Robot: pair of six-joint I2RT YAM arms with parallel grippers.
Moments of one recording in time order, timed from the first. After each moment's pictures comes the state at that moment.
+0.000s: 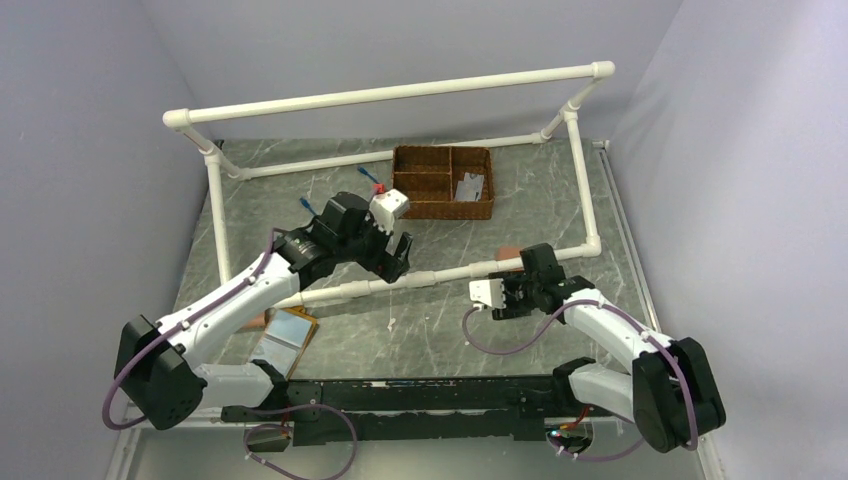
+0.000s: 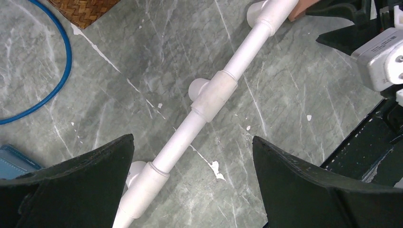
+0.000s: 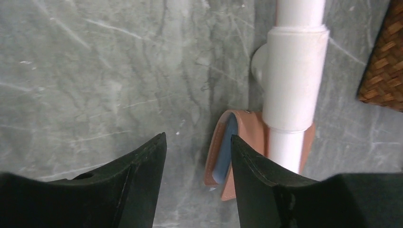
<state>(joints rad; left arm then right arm) -0.69 1.25 1.03 -0.44 0.13 -0.06 0.33 1.11 0.48 -0.40 -0.36 -1.32</state>
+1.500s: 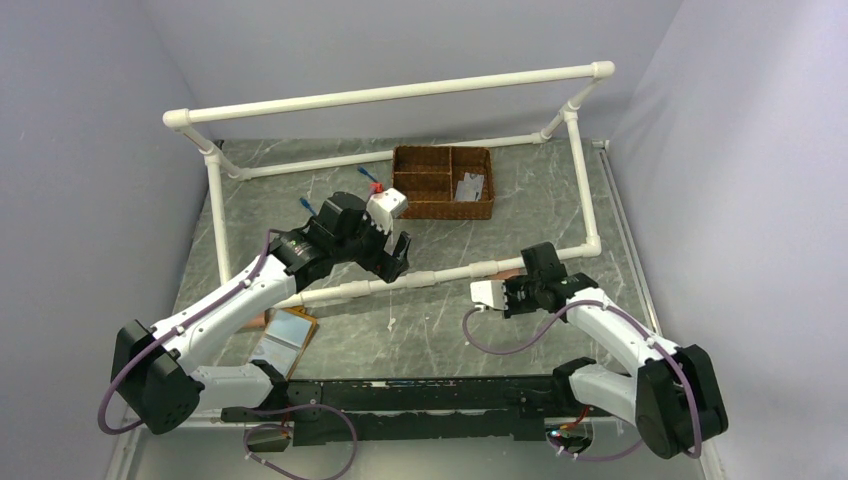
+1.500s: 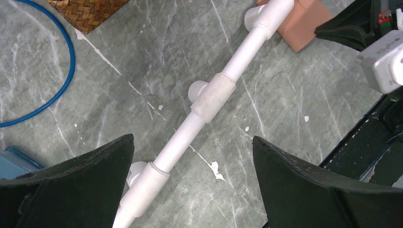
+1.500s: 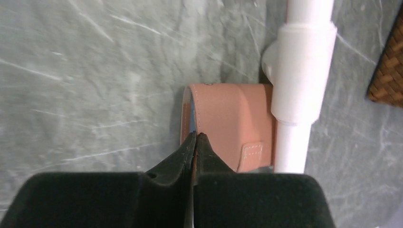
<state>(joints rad) -0.69 1.23 1.03 -0.44 0.13 -0.06 0.35 1.09 0.50 -0.46 -0.33 -1.31</state>
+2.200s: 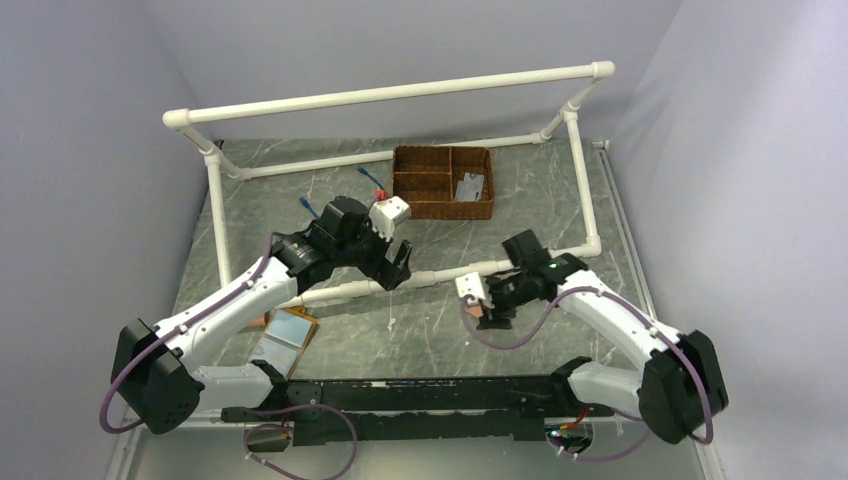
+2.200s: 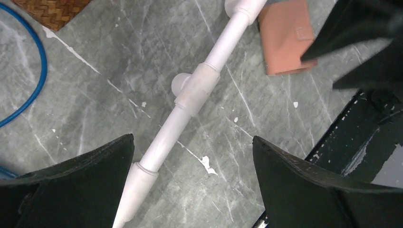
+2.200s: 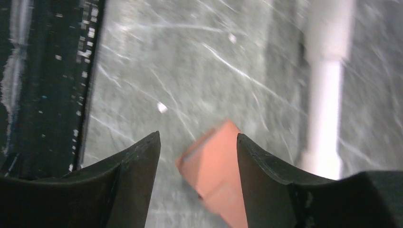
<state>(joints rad) -0.69 1.23 1.00 -0.43 0.20 -0.04 0.55 1.18 0.72 -0.73 -0.73 -1.16</state>
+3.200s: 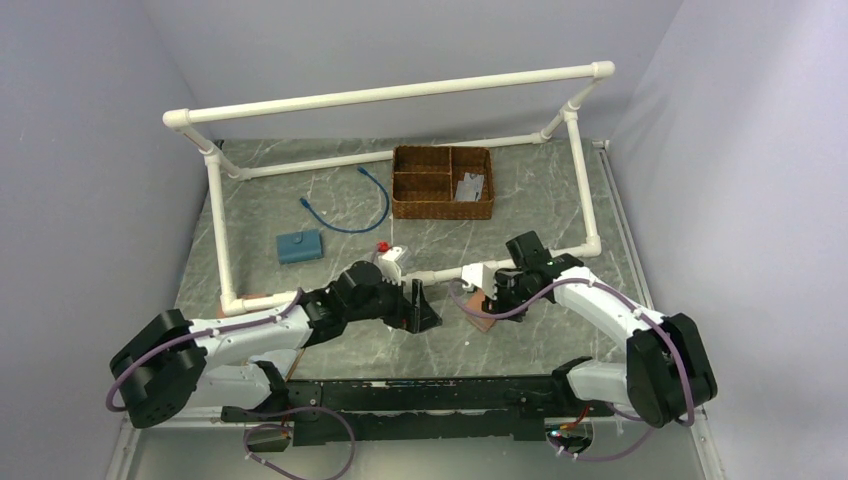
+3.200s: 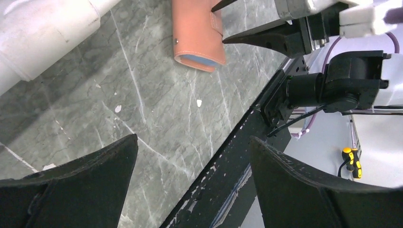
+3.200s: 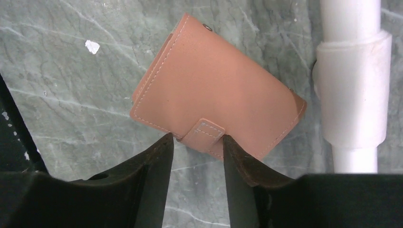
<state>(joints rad) -0.92 1.20 0.53 0.20 0.23 -0.70 0.40 1.24 0.66 -0.66 -0.42 -0.98</state>
